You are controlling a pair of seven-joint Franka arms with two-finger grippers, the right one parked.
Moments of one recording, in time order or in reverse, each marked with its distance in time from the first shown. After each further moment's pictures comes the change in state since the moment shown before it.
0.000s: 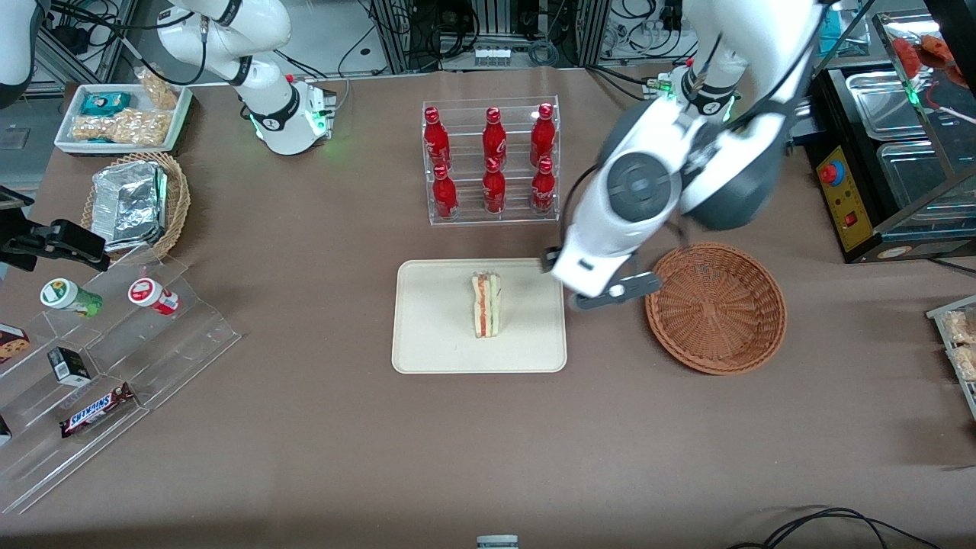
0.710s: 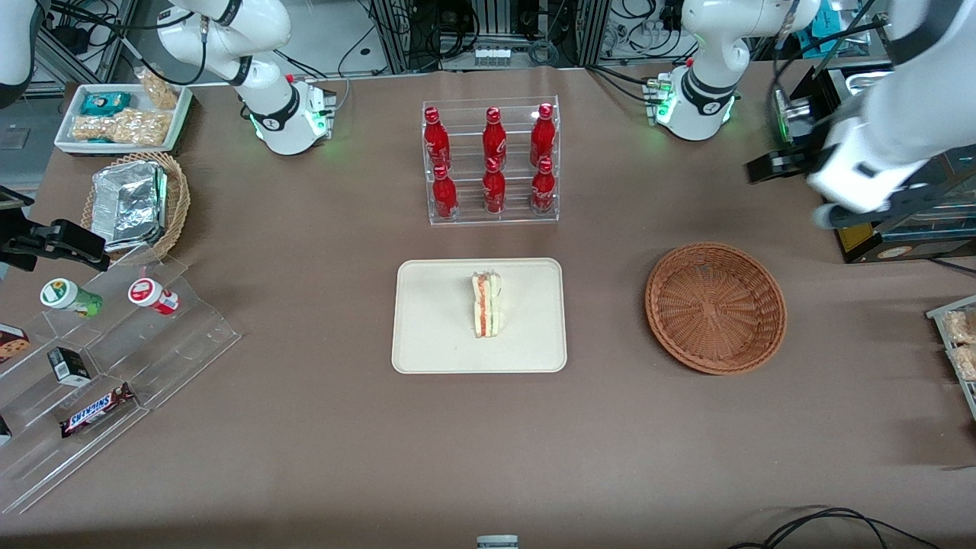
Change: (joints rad) arm 0.400 -0.301 0.011 -0.047 0.038 -0.399 0.420
